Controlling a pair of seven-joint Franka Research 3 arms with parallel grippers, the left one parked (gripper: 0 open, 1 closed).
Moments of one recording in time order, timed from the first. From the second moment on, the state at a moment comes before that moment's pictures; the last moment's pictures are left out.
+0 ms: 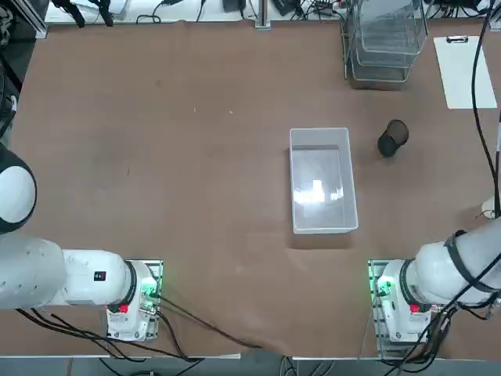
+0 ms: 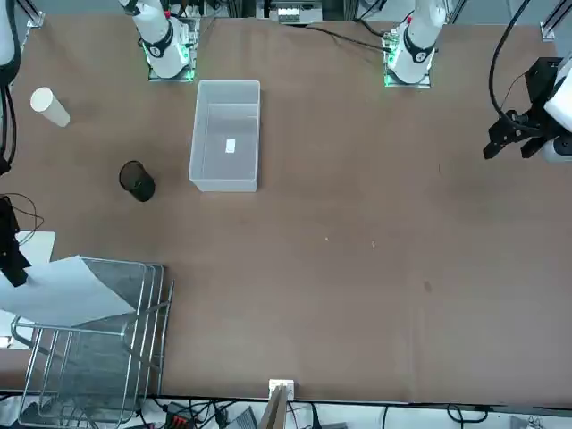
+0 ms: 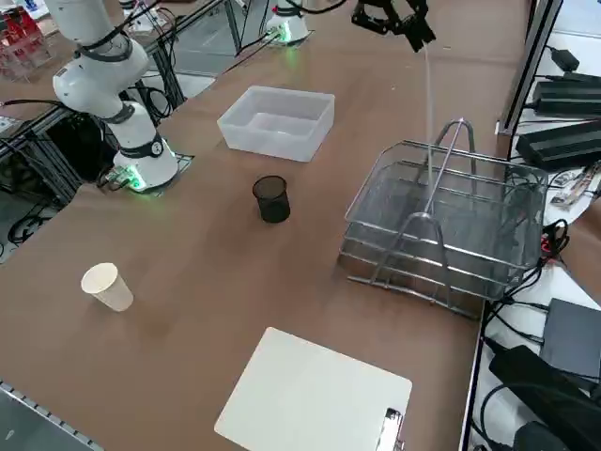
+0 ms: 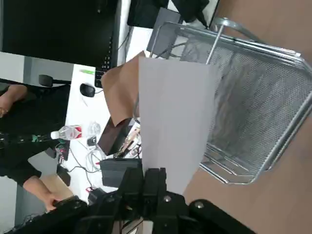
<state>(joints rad) -0.13 0.22 0.10 -1.50 0.24 2.31 1.07</state>
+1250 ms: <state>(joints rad) -0.20 0.18 0.10 -1.59 0.25 2.10 1.08</state>
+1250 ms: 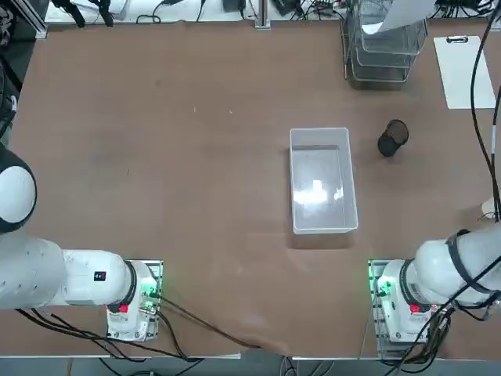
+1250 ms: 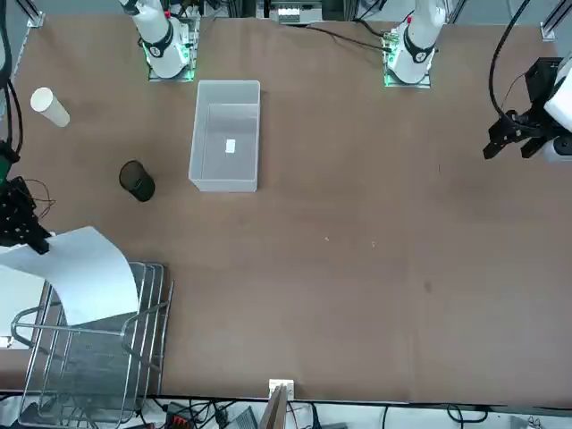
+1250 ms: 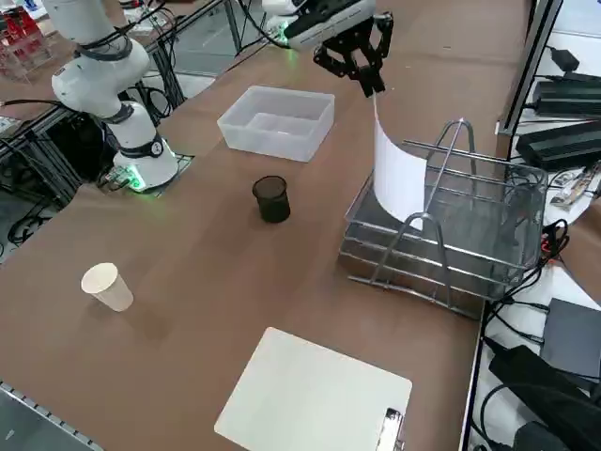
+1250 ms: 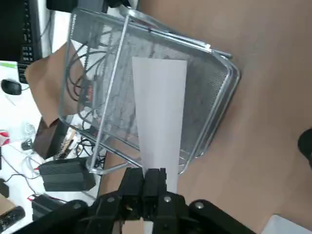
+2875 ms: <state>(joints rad) -0.20 0.19 0.10 -1.73 0.25 2.29 1.22</state>
